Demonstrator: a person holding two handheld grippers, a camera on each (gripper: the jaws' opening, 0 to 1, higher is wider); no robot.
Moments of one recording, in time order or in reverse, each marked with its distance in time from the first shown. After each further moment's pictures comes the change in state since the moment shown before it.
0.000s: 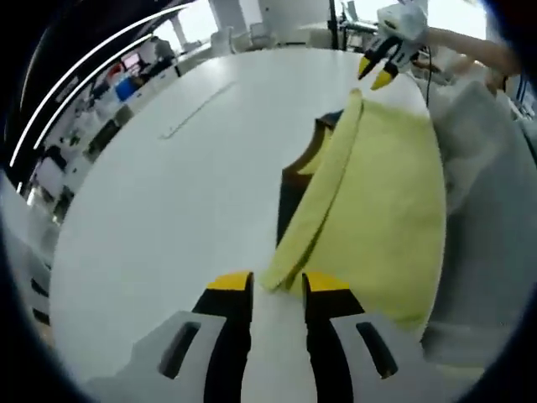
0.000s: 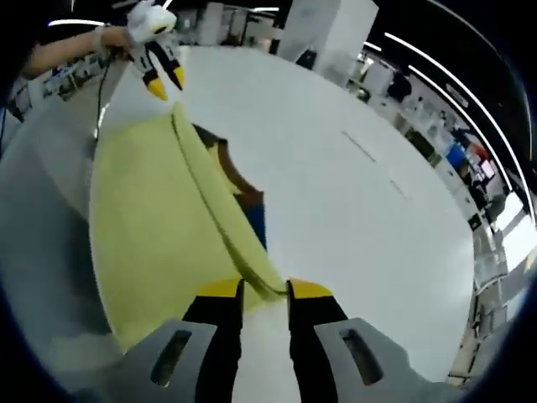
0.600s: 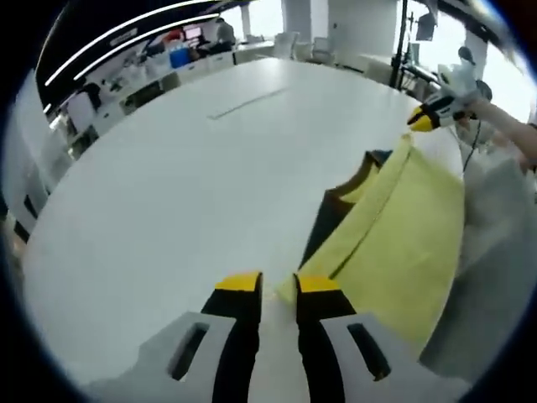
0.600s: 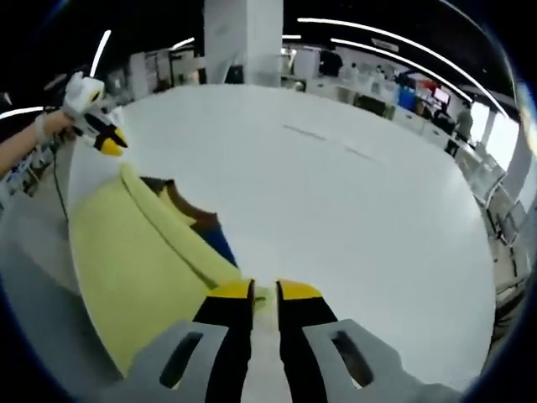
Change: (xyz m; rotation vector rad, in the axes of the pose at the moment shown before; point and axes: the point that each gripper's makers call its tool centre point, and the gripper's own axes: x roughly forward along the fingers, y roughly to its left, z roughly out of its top) left arm -0.008 0.031 0.006 -0.331 -0.081 0.104; right arm -0.006 -0.024 -0.007 0.343 -0.064 -0.111
